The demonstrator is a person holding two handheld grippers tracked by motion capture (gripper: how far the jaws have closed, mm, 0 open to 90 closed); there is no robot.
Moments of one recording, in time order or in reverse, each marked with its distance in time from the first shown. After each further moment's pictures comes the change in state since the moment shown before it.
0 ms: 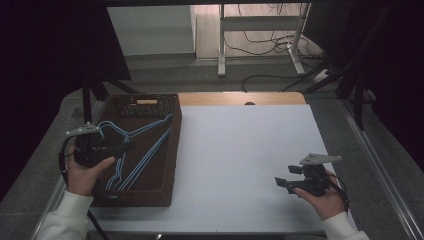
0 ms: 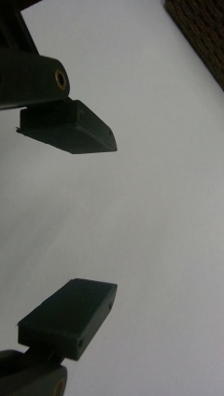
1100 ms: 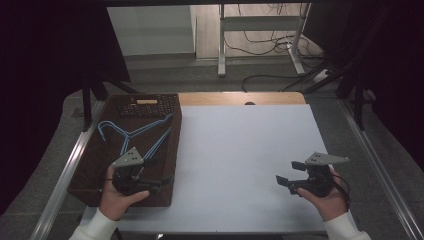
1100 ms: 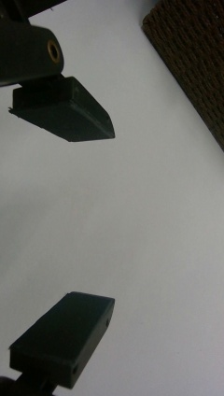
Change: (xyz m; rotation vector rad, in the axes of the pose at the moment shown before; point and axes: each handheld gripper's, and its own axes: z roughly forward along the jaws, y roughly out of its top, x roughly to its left) left arm -0.078 -0.040 0.041 0.106 -0.143 0.205; right arm 0.004 0.005 -0.013 -0.098 0.006 -0.009
